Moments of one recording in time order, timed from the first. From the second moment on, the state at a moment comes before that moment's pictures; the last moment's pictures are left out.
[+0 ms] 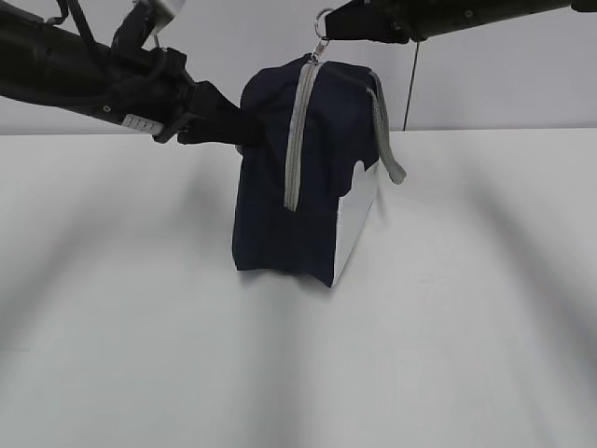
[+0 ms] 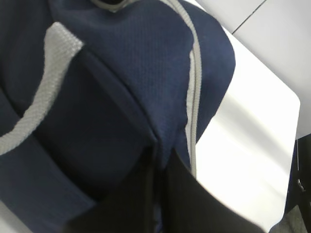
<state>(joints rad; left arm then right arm) -0.25 1.80 -1.30 -1.23 0.90 1.23 0.11 1.92 -1.64 -1.88 -0.81 1.86</state>
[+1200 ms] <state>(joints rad) -0.31 1.81 -1.30 -1.26 0.87 1.23 0.11 2.02 -1.64 -1.87 -0.71 1.86</state>
